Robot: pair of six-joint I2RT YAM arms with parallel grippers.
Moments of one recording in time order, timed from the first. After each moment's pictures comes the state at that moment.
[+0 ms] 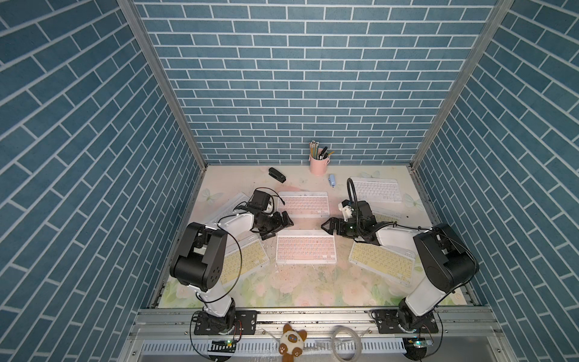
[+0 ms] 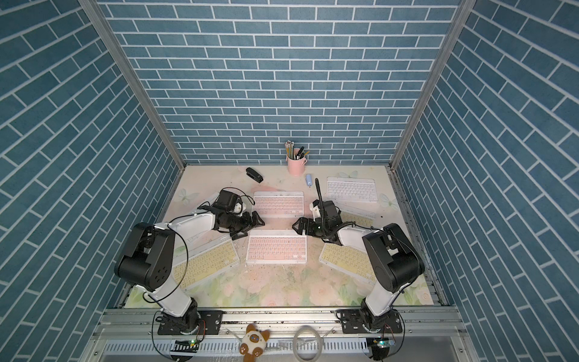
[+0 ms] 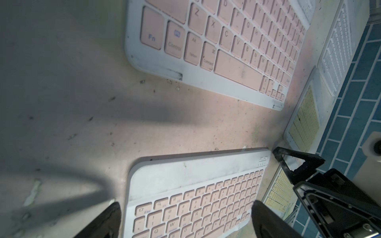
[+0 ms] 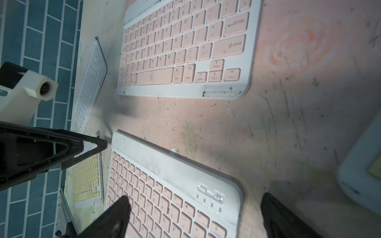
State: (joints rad) left arm -0.31 1.70 0.99 -0.40 0.46 -0.66; right arm 0.51 1.67 0.76 0.12 -0.44 0.58
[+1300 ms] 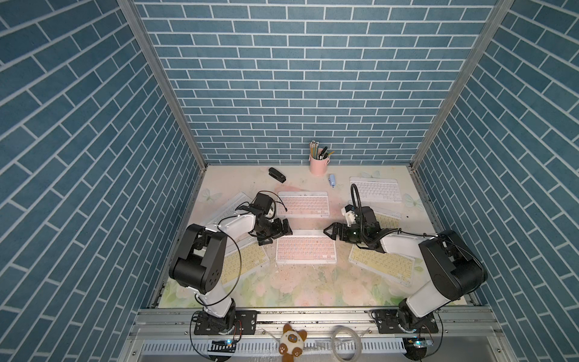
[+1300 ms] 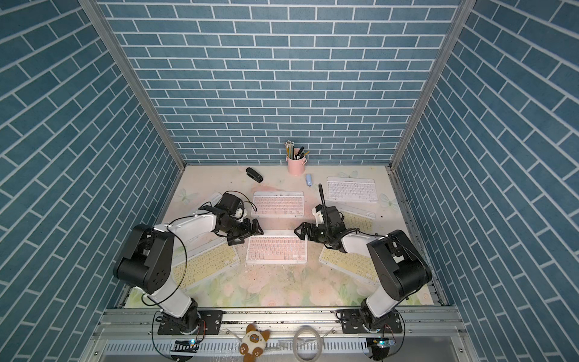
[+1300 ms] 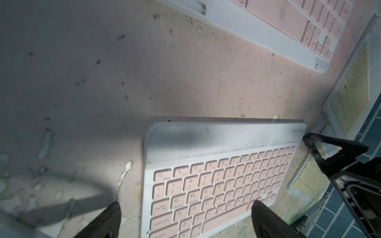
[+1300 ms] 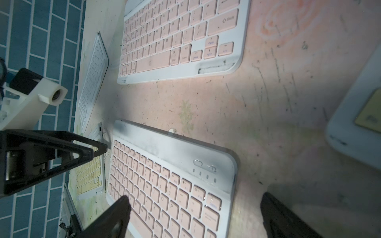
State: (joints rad) left arm -0.34 1.69 0.98 -0.54 0.42 -0.57; right arm 0.51 1.59 0.65 0.16 -0.44 0.61
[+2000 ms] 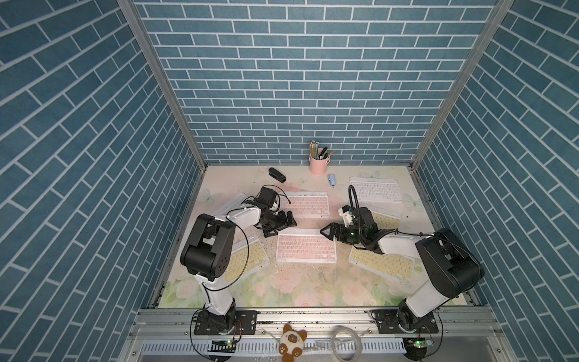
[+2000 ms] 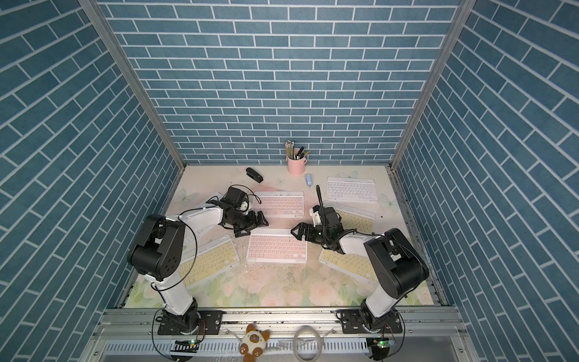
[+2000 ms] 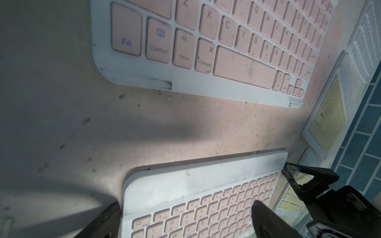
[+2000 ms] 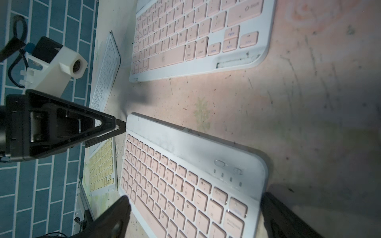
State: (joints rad) left arm -0.35 1.81 1.10 -0.47 0.42 -0.61; right arm 0.54 1.63 0.66 0.24 -0.47 0.67
